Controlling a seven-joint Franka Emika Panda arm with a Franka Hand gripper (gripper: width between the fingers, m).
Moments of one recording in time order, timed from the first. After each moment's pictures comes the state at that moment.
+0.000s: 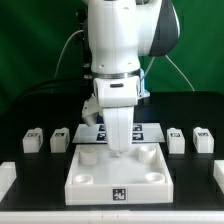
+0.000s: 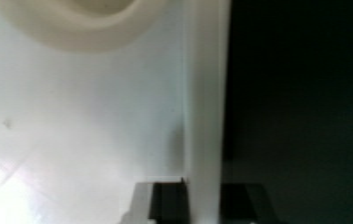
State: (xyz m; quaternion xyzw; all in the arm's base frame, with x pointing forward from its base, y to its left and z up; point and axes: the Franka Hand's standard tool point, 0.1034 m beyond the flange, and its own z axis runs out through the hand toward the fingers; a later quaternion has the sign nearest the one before) arm 0.432 -0.013 0.010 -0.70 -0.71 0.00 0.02
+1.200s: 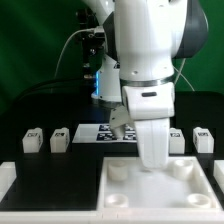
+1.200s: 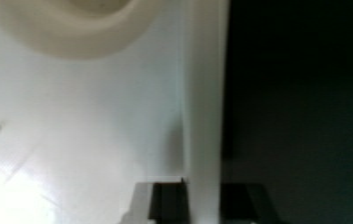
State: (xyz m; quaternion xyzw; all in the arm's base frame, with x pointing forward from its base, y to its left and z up) arm 0.496 0.057 0.012 -0.72 -0.69 -0.01 0.04
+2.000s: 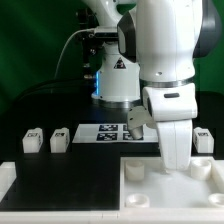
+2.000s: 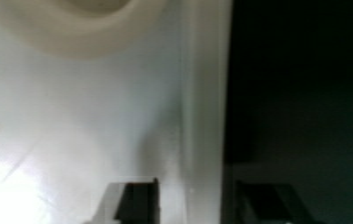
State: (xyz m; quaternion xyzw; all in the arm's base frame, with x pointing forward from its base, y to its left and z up) arm 0.496 0.072 0.010 -0.72 -0.70 -0.01 0.04
